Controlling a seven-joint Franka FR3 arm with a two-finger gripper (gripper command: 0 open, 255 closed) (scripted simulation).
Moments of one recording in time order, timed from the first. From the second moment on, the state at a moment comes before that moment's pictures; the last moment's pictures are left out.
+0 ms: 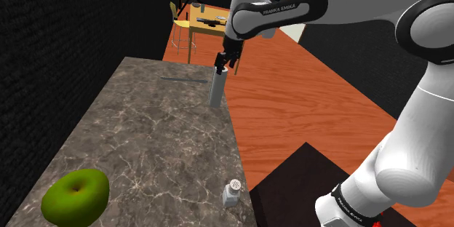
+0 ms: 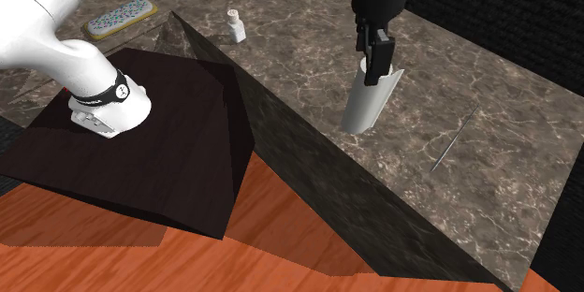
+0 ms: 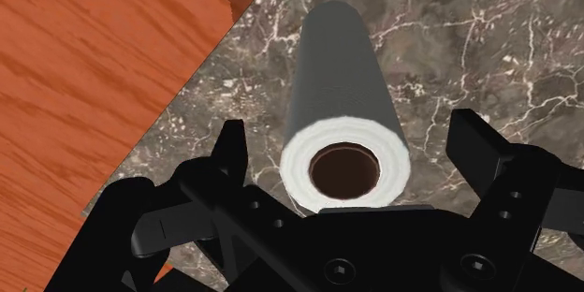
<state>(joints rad) 0.07 0.20 0.04 -1.83 -0.08 2.15 -0.08</state>
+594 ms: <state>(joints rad) 0.07 0.23 0.04 -1.85 -0.08 2.19 -0.08</state>
